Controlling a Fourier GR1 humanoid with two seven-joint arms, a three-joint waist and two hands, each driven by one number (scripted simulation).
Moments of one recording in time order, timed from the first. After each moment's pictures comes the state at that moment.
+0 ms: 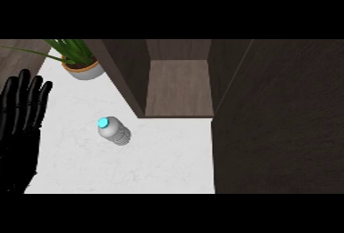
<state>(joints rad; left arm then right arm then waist) -0.01 0.11 0.01 -2.10 -0.02 -0.02 0.01 -0.01 -0.10 0.00 -2.10 0.02 -0.01 0.01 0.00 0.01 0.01</state>
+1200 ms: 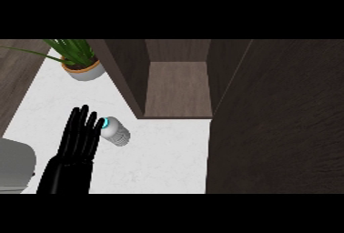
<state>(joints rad) 0.21 0.01 -0.32 -2.10 0.12 0.30 0.17 0.42 -0.02 0.13 -2.33 -0.30 0.12 0.17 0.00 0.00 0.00</state>
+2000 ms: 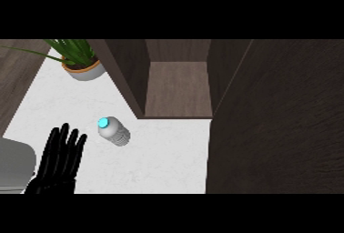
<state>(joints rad) 0.38 0.06 -0.26 -2.11 0.20 0.20 0.01 0.56 -0.02 0.16 -2.26 -0.27 0.22 -0.03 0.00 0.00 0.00</state>
